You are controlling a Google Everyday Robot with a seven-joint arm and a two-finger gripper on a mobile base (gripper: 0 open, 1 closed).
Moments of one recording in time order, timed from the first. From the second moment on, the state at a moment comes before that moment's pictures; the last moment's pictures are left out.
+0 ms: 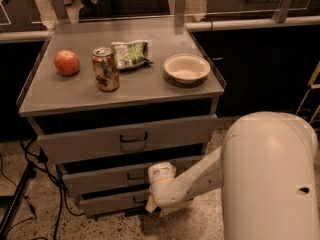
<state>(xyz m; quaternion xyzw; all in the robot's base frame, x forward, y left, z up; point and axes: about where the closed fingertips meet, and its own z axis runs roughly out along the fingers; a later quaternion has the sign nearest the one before) 0.553 -0.014 0.391 -0.47 0.86 -0.09 0.19</state>
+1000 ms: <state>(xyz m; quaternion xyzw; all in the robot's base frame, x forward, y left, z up) 0.553 -0.014 0.391 -0.47 0.86 -0.09 0.19</state>
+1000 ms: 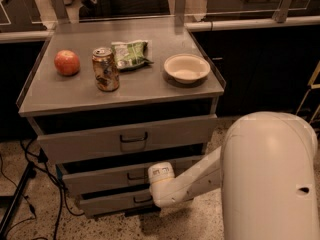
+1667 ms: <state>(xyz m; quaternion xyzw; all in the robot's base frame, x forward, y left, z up) 0.579 -0.024 0.386 -0.45 0.86 -0.13 0.20</state>
